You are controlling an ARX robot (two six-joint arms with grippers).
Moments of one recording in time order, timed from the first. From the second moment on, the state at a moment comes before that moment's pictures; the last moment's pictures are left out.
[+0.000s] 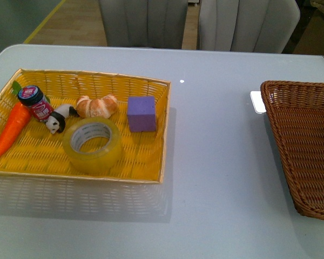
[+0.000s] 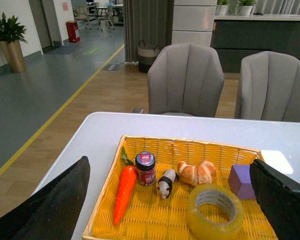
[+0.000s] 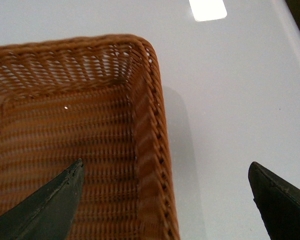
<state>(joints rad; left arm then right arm) 0.00 0.02 0.01 0.00 0.00 0.00 -0.49 2.11 1.02 0.42 -0.23 -0.22</state>
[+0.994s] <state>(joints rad) 0.00 0.02 0.01 0.00 0.00 0.00 -0.42 2.28 1.07 0.38 -0.22 -0.20</state>
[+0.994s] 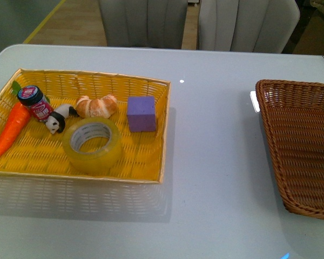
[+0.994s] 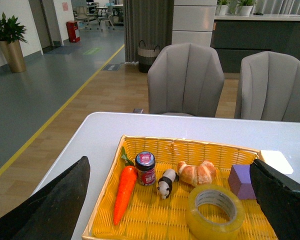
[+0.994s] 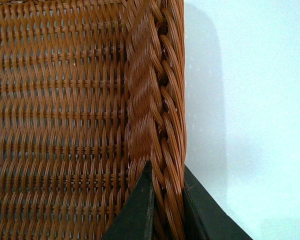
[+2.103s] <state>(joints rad) 0.00 0.02 0.01 0.00 0.00 0.00 -0.02 2.24 0.97 0.42 -0.09 0.04</state>
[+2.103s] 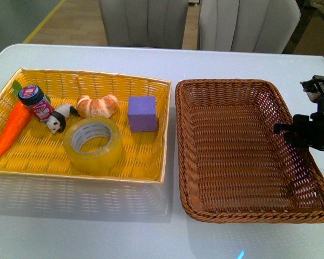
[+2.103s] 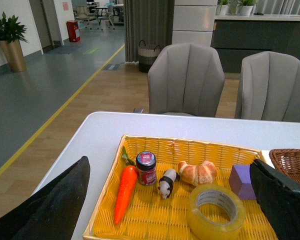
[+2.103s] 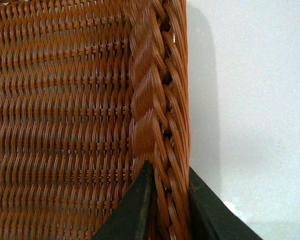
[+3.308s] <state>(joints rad) 0.00 0.02 0.01 0.00 0.00 0.00 -0.18 1.55 0.26 1.29 -0.17 0.01</state>
